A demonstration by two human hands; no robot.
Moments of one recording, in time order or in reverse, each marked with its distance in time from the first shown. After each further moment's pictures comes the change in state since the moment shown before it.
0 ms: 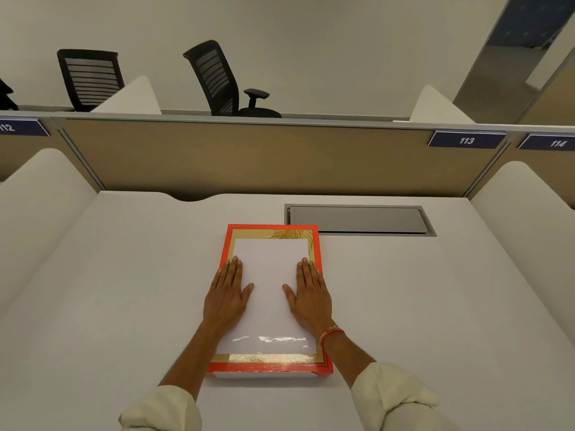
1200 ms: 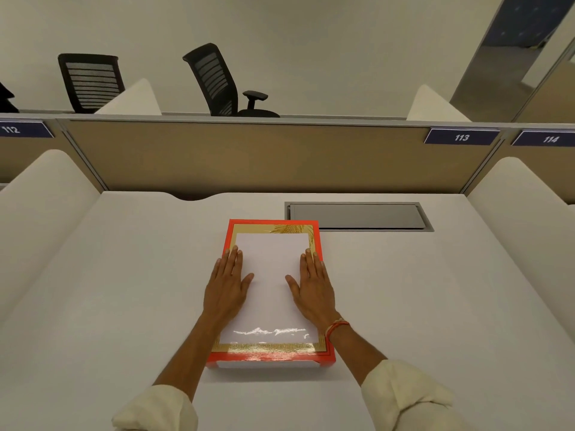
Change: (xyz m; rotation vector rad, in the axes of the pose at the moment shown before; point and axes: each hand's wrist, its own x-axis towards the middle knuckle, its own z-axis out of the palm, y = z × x) left_hand 0.000 -0.001 -0.014 -0.027 0.061 0.032; right_hand -0.004 -0.002 -0.014 0.033 0.039 -0.015
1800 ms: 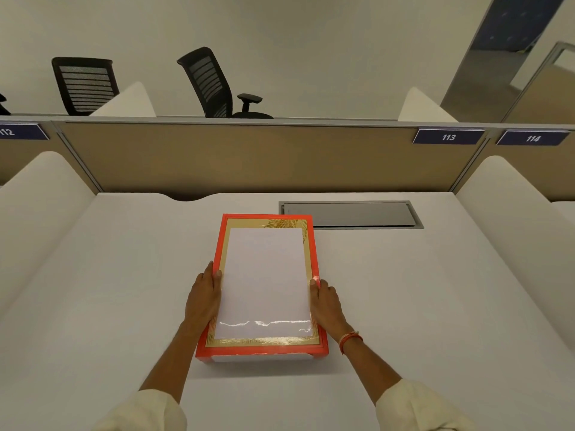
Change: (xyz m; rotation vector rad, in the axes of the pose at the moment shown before) left_hand -0.022 -0.020 -0.010 -0.504 -0.012 -0.365; right_hand -0.036 0.034 0.002 0.455 -0.035 0.330
